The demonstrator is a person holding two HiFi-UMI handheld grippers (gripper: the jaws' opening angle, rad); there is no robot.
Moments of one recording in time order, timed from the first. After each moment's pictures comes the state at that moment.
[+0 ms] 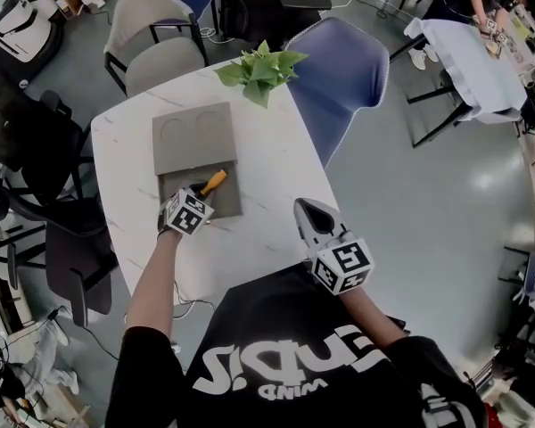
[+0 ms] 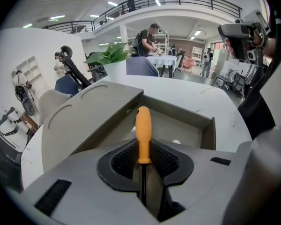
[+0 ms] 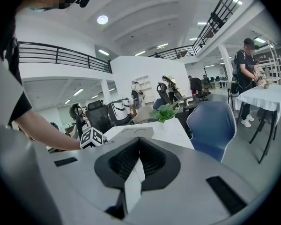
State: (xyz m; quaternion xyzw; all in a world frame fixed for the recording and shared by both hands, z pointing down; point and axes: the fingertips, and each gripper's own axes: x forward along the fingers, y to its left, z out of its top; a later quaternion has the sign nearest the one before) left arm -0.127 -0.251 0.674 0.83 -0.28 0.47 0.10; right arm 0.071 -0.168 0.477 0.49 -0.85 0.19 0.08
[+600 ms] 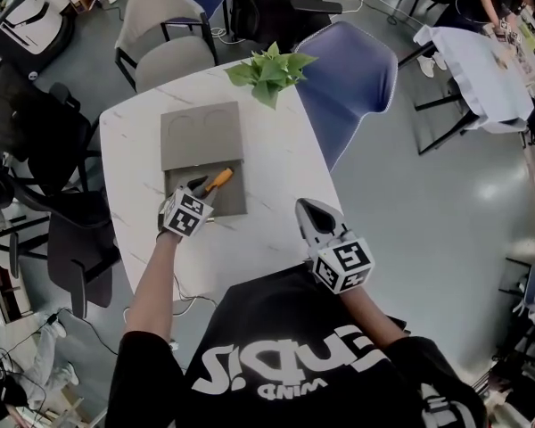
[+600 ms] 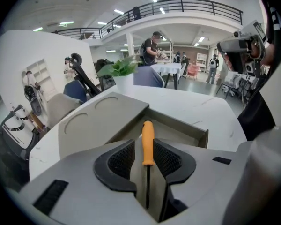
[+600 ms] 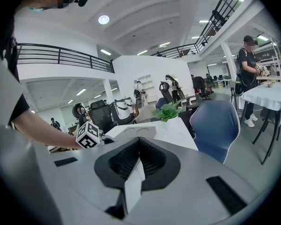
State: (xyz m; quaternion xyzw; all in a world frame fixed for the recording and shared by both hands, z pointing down) left arm -0.133 -0.253 0.635 0.84 -0.32 0.42 0.09; right arm 0.066 -0.167 0.477 0.47 -0.86 0.19 0.09
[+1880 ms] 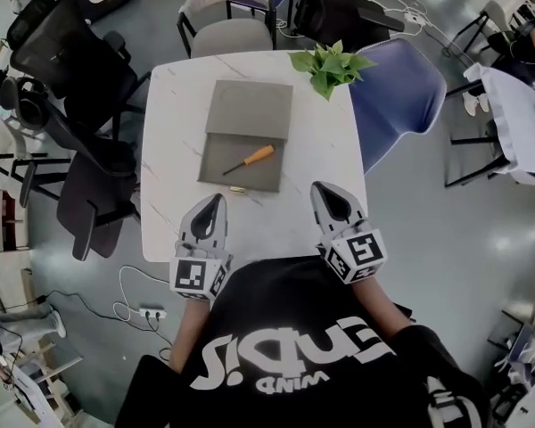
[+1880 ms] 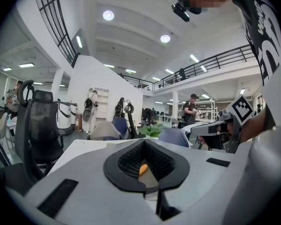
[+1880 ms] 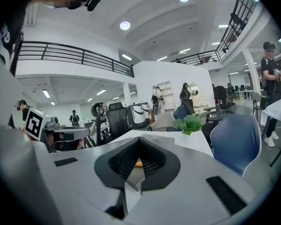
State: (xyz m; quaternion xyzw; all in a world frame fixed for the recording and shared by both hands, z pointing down) left arm -0.161 -0.108 0.446 0.80 -0.60 0.05 0.06; right arm 0.016 -0.159 0.450 0.39 -0.91 0.11 0.07
